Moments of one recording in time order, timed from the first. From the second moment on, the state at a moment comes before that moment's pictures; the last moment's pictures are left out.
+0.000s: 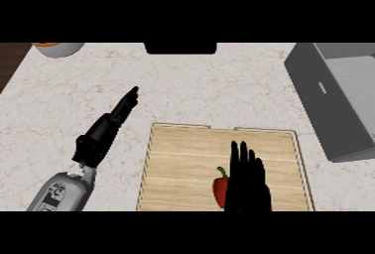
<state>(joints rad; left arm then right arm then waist) -0.23 0.28 -0.29 -1.51 0.07 0.02 0.06 0.00 -0.01 0.74 -1.83 1.20 0.05 1.16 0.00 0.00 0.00</state>
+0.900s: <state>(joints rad) -0.21 0.25 -0.25 -1.50 0.02 -0.01 0.03 -0.04 -0.01 0.70 -1.66 1.09 0.01 1.14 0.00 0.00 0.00</state>
